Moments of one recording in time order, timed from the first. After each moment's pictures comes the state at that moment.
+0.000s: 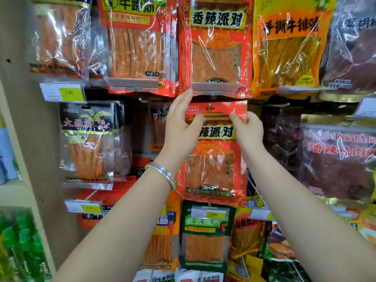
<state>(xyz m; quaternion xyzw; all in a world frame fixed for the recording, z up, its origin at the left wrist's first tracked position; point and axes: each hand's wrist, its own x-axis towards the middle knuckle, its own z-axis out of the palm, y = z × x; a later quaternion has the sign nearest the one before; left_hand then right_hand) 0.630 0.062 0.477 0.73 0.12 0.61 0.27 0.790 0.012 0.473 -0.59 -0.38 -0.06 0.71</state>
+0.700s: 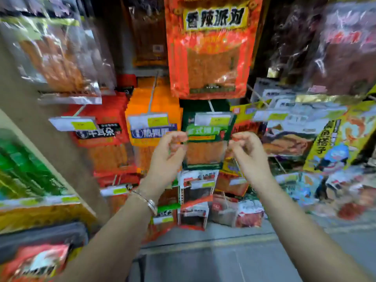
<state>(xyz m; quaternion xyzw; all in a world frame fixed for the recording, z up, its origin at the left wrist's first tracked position) 0.546 0.036 0.247 0.74 0.22 0.41 0.48 0.702 -0.093 0.248 -0.70 -0.37 0.08 0.61</state>
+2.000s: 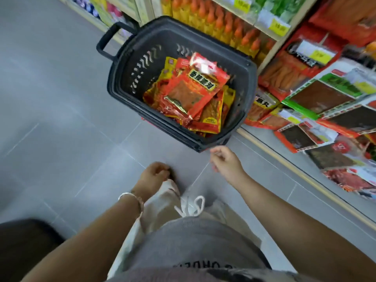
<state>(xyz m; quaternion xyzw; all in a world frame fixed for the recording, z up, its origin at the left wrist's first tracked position) 0.005 -0.168 -0.008 0.34 0.73 0.15 0.56 0.231 -0.129 -0.011 -0.68 -0.42 0.57 0.21</state>
